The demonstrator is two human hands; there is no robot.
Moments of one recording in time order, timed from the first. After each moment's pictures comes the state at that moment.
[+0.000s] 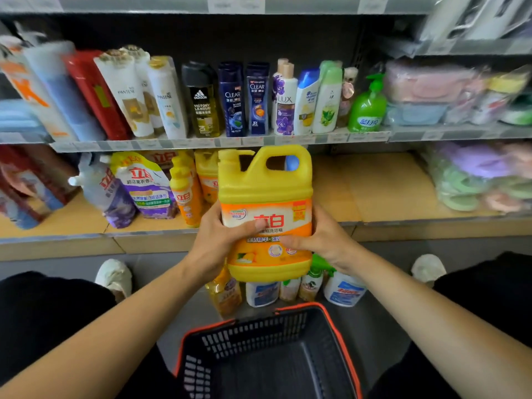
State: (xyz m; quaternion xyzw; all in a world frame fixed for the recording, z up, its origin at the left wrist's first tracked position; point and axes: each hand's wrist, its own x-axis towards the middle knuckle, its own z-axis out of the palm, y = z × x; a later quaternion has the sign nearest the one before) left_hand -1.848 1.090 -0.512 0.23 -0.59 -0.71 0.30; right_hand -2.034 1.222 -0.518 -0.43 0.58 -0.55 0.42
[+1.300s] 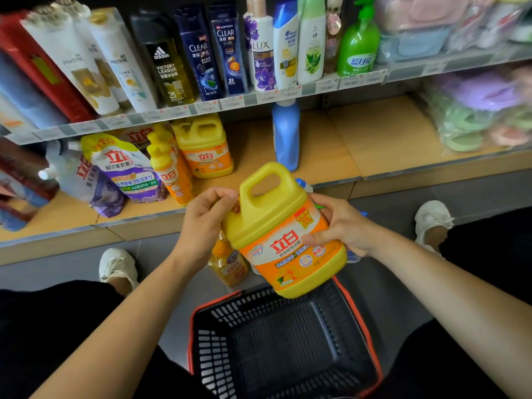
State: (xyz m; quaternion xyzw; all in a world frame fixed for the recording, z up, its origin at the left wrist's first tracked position) left_hand -1.847 1.085 -0.541 0.27 -0.66 -0.64 0.29; right_hand -2.056 1.262 -0.571 -0.37 0.56 -0.53 0.52
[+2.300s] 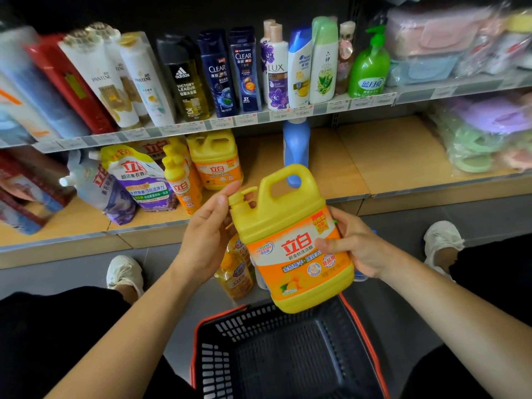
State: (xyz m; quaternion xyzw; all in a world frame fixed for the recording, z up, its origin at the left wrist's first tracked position) left_hand -1.840 1.086 -0.526 0.25 -0.53 -0.75 0.29; right_hand -2.051 1.262 -0.567 -0.31 0.52 -0.59 0.54
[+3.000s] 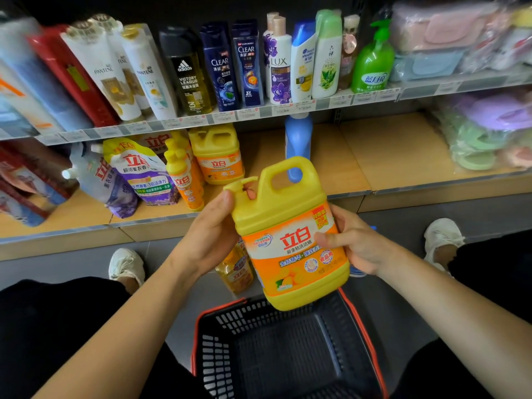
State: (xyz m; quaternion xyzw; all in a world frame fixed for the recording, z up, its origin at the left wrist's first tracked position) left_hand -1.840 1.085 -0.521 0.15 -0.53 -0.81 0.20; right_hand -2.044 1.261 -0.561 -0.29 0.51 -0.58 0.57
